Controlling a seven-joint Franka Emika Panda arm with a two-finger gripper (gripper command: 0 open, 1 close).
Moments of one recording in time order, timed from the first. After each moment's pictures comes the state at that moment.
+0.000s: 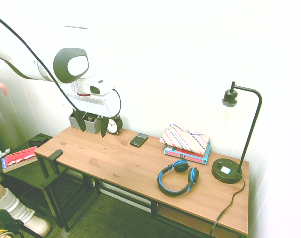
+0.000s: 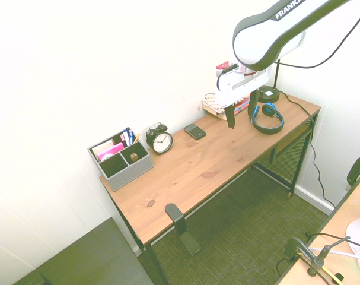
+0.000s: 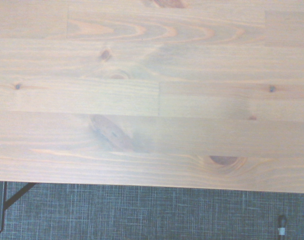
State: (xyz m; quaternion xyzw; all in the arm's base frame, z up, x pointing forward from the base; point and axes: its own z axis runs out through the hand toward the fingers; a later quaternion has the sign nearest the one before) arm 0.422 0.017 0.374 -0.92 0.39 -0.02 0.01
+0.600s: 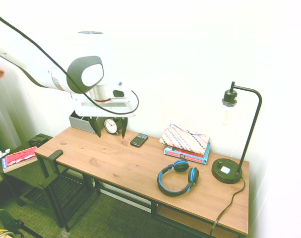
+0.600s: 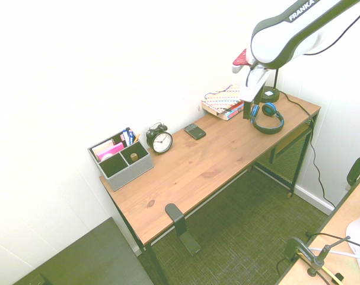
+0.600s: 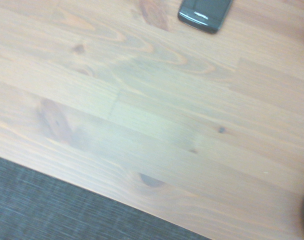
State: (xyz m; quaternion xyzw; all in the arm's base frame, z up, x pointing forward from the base) arm 0.409 -0.090 0.358 -0.98 0.21 -0.08 0.00
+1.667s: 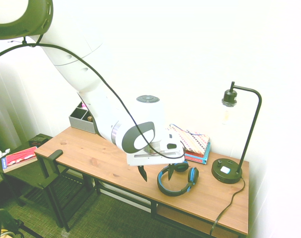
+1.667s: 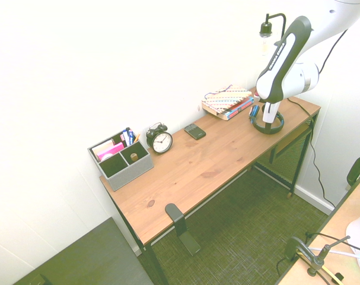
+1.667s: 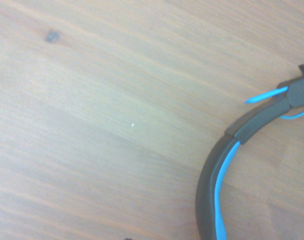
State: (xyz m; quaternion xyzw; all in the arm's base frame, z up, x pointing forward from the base) arm 0.459 -0.206 0.202 -0.97 0.21 -0.06 -0.04
